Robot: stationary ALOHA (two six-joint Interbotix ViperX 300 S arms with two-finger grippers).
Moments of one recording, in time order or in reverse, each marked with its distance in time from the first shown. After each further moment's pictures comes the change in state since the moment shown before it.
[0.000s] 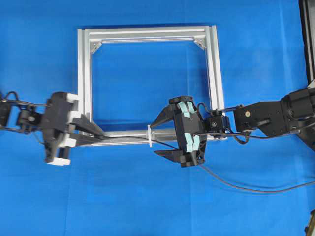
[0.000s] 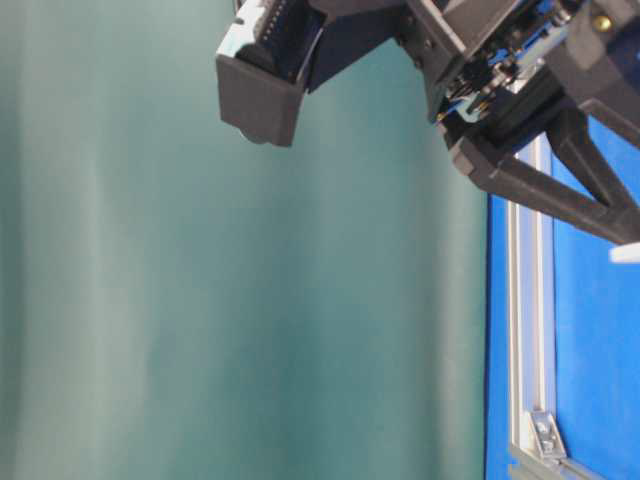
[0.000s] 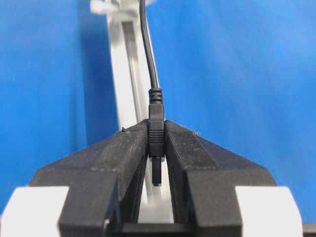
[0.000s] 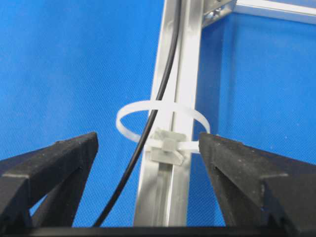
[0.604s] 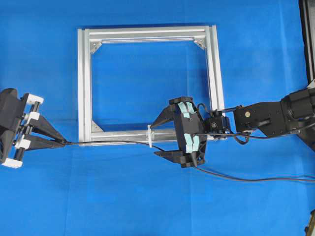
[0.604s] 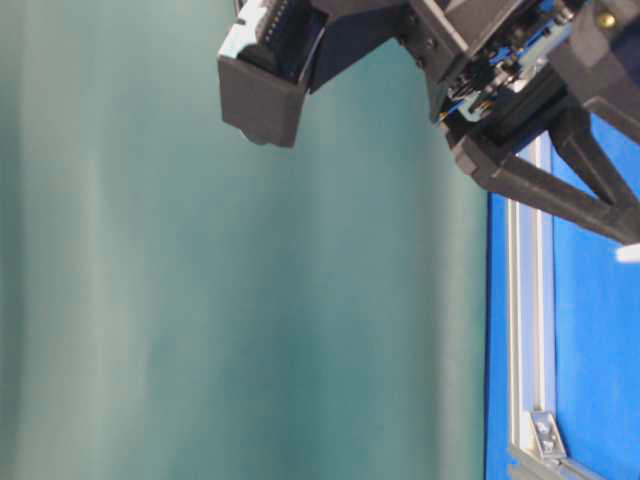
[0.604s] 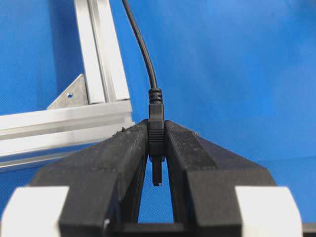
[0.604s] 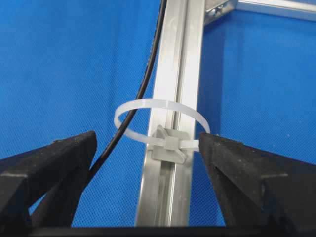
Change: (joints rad) left arm -0.107 -0.331 0.213 0.002 0.063 -0.044; right arm 0.002 0.000 -0.005 0.002 0.018 0.005
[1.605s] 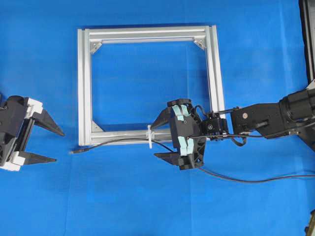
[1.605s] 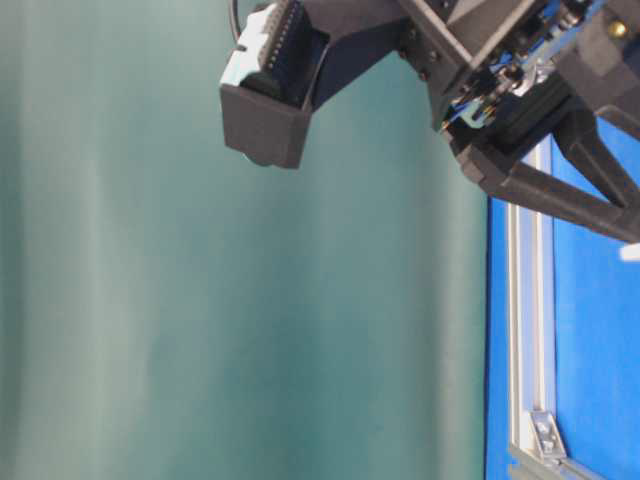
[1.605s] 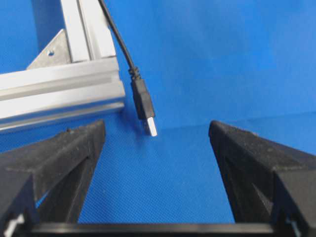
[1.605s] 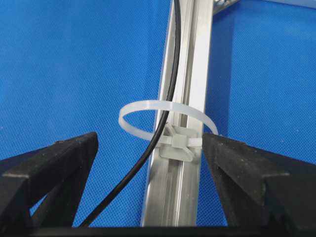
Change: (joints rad) left arm -0.025 -0.015 -0.029 0.003 0.173 0.003; right arm 0.014 0.000 -0.032 0.003 0.080 0.002
